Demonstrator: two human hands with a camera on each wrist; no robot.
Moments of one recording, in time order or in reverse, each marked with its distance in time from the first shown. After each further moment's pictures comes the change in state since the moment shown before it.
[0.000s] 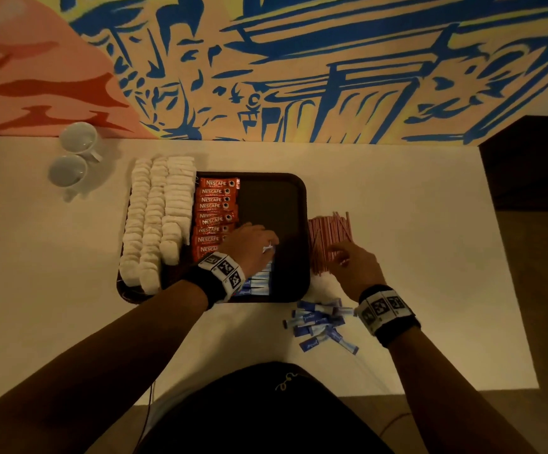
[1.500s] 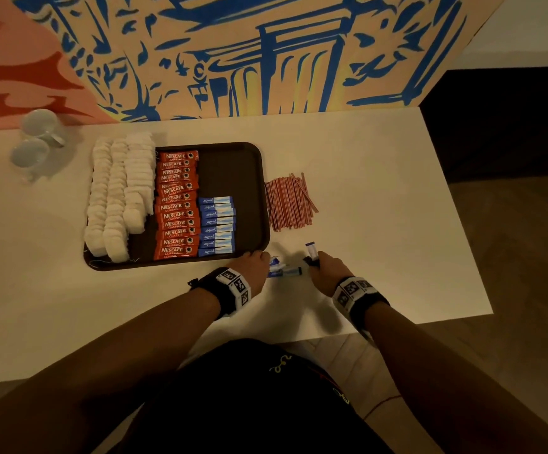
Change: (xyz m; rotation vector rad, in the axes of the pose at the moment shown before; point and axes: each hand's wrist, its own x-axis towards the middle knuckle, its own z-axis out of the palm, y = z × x) left_hand -0.059 0.094 0.123 0.392 -0.298 0.028; right_hand -0.063 0.112 0.035 -0.148 -0.227 0.098
